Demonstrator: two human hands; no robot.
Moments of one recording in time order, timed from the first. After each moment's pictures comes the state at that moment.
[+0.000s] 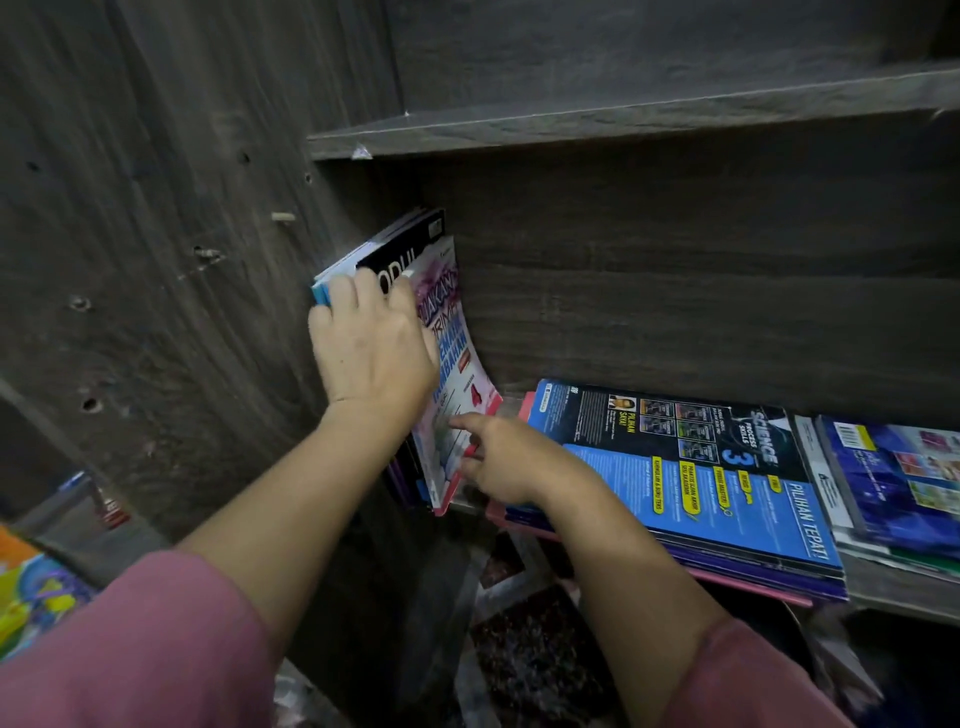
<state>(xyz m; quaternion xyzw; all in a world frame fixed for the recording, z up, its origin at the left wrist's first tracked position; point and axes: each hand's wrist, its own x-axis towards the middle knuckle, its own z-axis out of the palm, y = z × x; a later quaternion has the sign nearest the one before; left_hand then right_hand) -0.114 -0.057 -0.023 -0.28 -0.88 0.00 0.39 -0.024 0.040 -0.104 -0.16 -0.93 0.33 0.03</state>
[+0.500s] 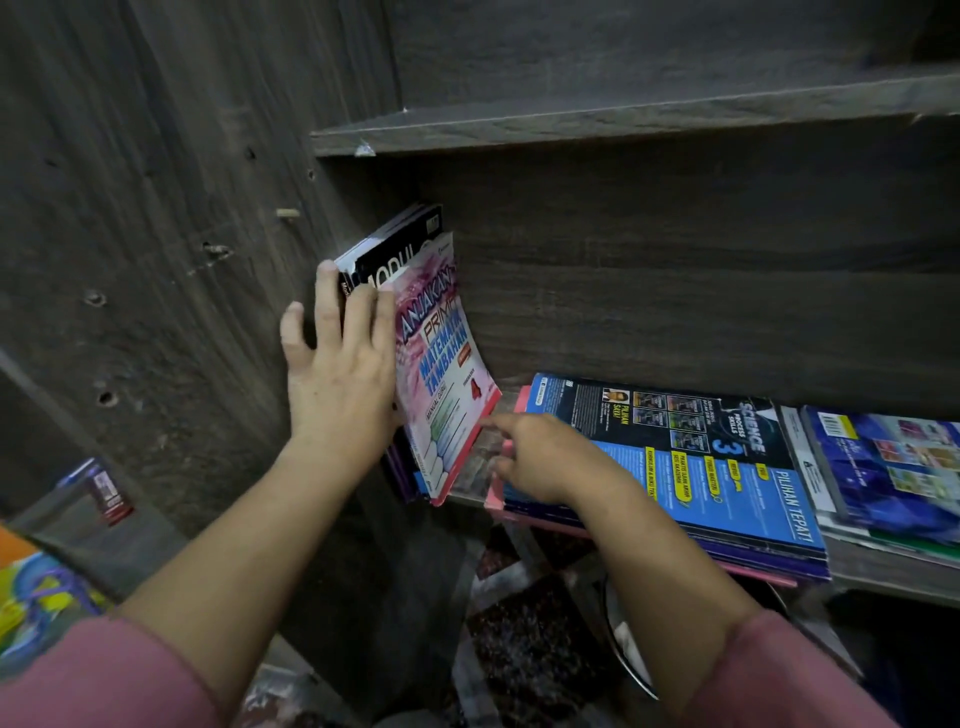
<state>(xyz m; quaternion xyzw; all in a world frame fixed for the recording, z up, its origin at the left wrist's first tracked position) -0.116 -0.098 -0.041 -0.33 -0.86 0.09 0.37 0.003 0.051 -0.101 -0.20 -0.95 0.24 0.03</state>
